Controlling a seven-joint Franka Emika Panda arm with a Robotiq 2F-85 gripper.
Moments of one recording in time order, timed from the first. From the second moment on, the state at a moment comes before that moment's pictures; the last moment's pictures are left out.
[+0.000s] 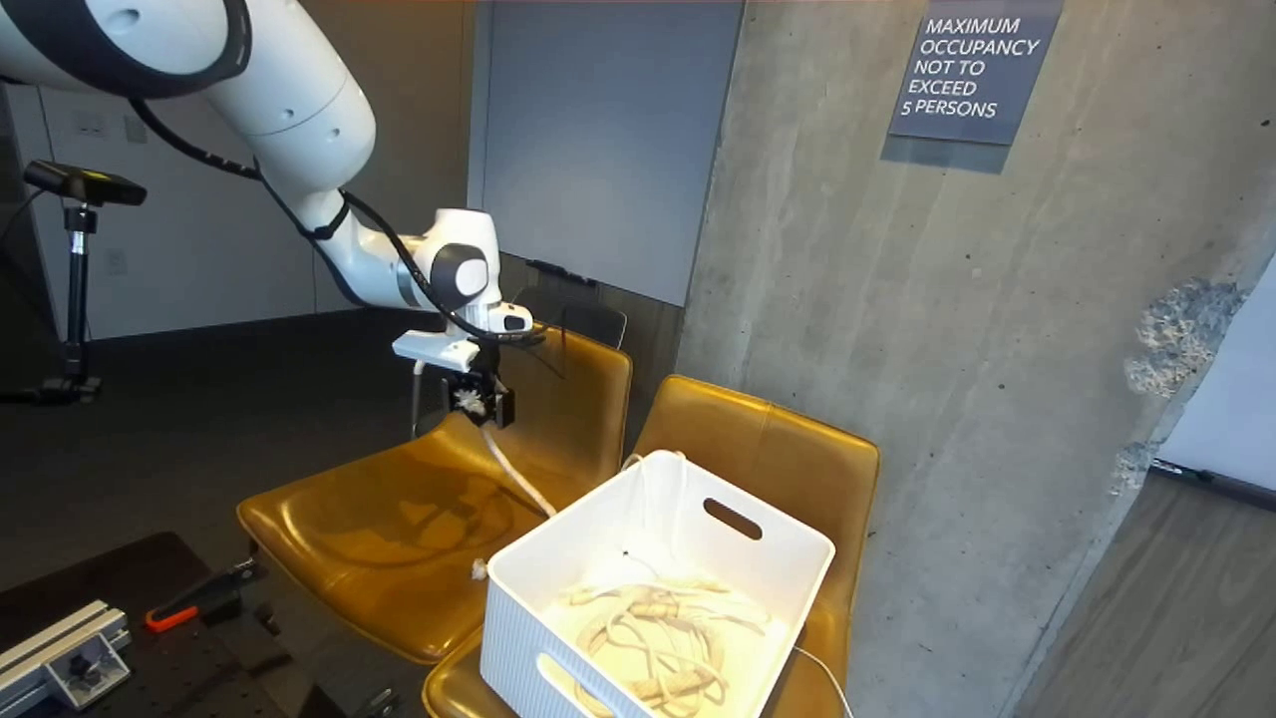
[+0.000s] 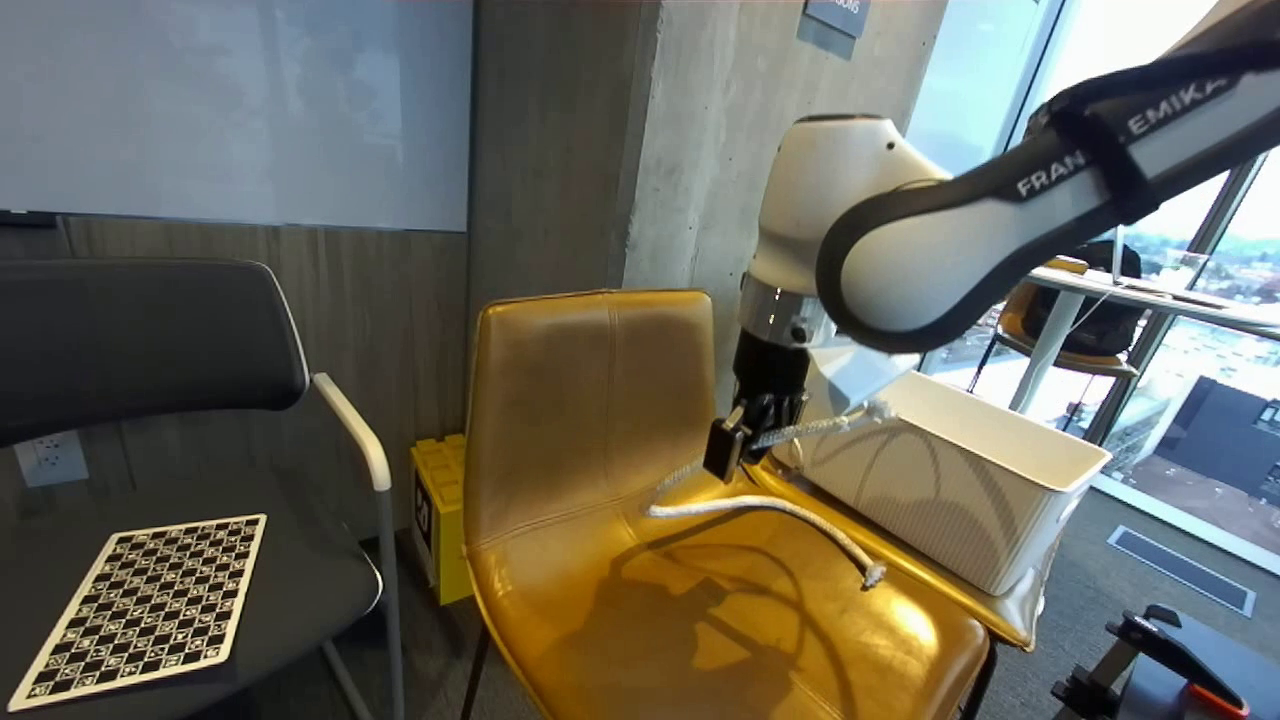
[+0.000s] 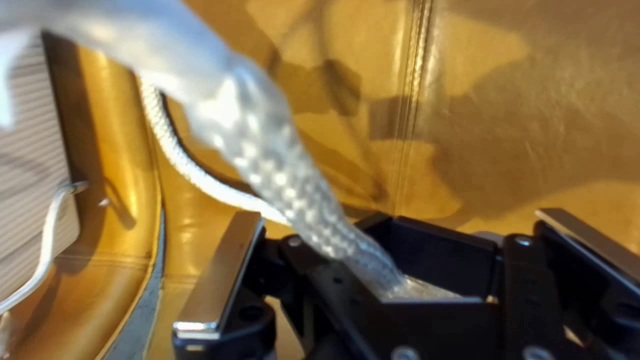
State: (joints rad) arm 0.25 0.67 -0.03 -1.67 -0.17 2.39 0.22
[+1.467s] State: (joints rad) arm -0.13 0.40 -0.11 -1.51 -0.09 2.19 0.10
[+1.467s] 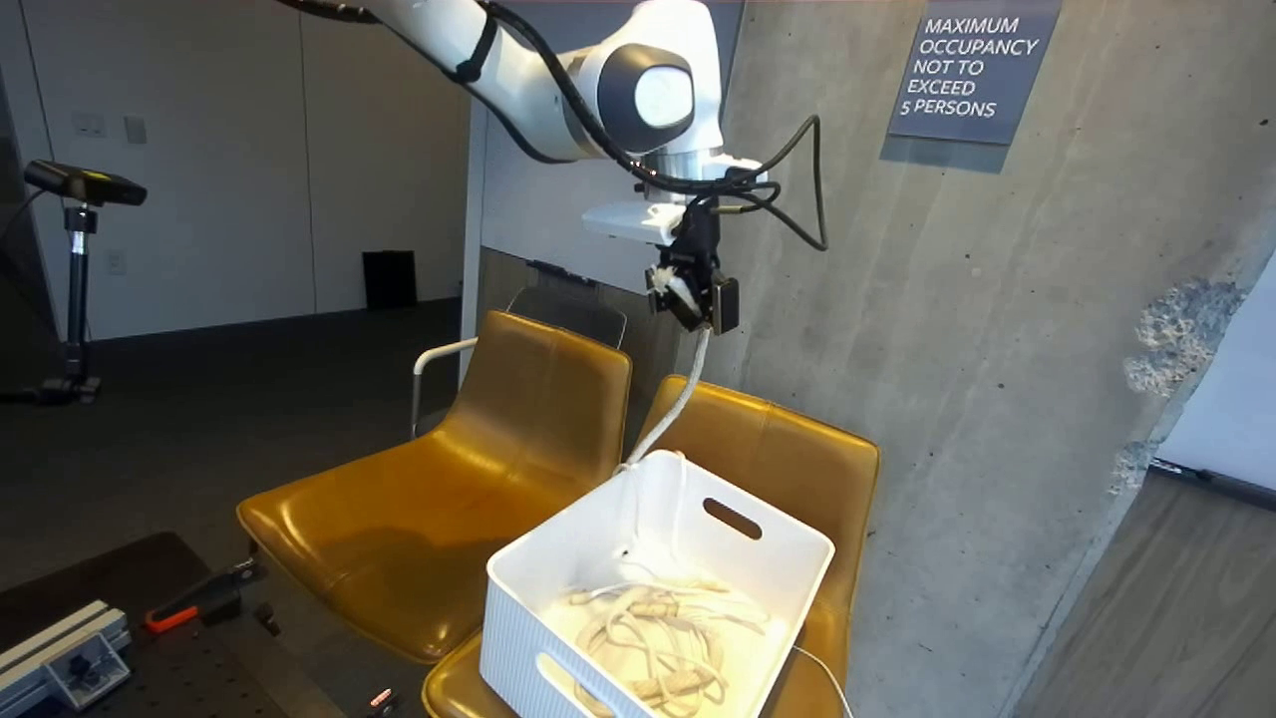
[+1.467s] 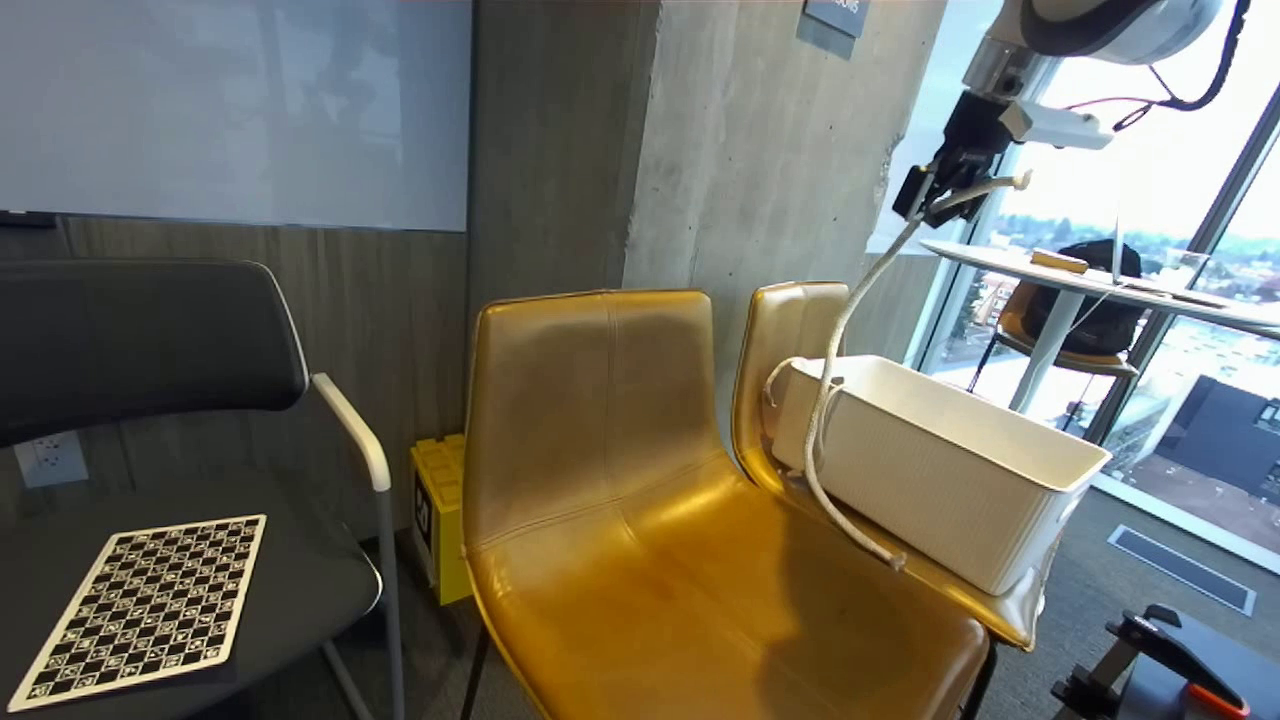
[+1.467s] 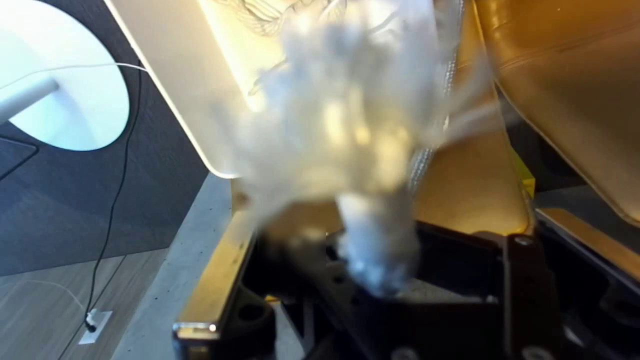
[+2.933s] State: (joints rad) arm -0.35 0.40 -0.18 -0.98 -0.01 1.88 0.03
